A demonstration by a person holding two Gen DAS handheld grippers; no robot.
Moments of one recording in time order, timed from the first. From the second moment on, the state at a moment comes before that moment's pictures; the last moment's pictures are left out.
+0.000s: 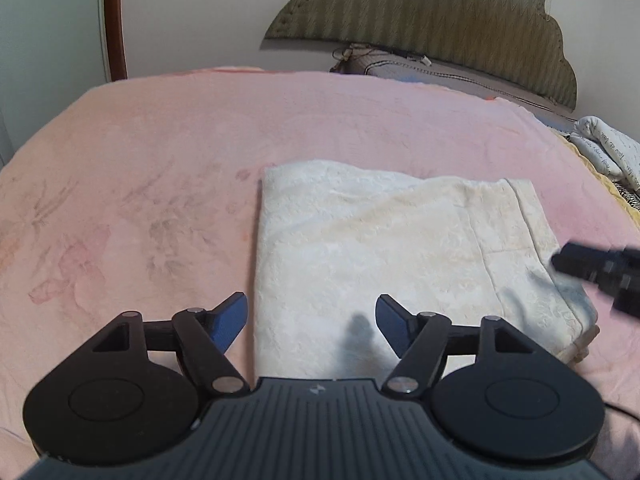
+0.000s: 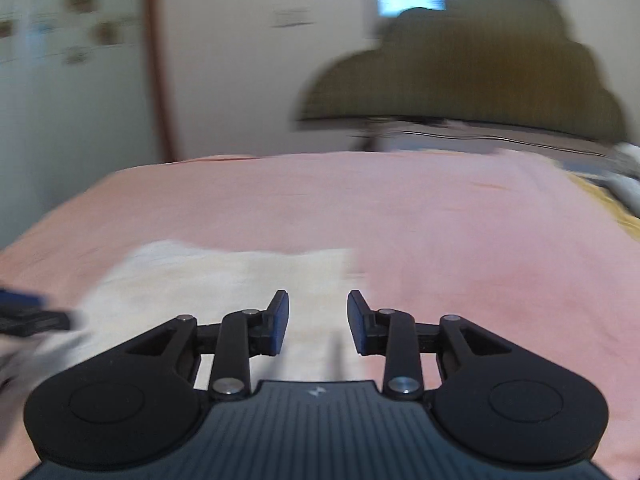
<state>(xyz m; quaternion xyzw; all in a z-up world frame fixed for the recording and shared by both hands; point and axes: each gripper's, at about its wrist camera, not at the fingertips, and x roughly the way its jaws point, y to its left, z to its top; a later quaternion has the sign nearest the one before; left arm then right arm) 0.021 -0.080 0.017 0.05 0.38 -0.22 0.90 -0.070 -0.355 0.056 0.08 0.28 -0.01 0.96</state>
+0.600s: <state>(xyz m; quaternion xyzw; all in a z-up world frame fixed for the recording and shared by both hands) 0.000 -0.089 0.013 0.07 0.38 -0.19 0.90 -0.093 -0.325 0.026 0.12 0.34 -0.03 0.93</state>
